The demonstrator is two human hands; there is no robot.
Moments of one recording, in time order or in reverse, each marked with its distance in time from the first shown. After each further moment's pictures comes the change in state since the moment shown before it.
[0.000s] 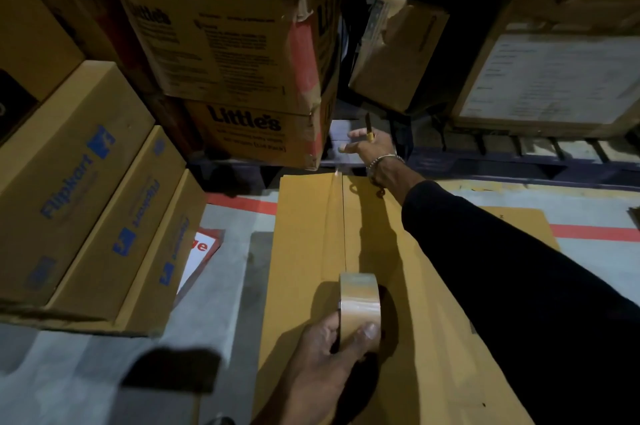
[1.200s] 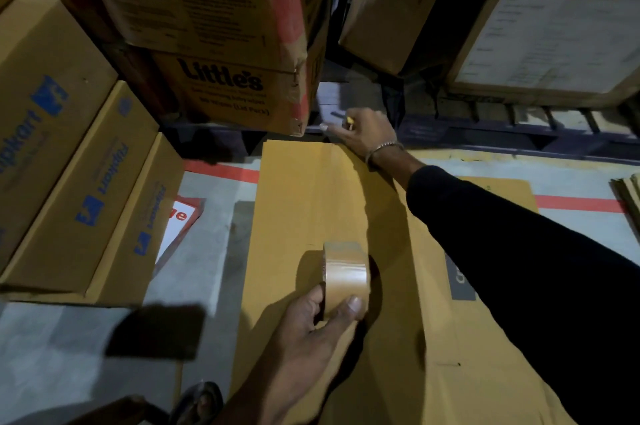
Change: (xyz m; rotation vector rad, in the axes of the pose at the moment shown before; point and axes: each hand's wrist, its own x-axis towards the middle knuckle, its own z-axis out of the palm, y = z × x) left_hand 0.002 -0.004 0.009 0.010 0.082 0.035; right_hand -0.005 0.038 -0.016 -0.822 -0.032 -0.448
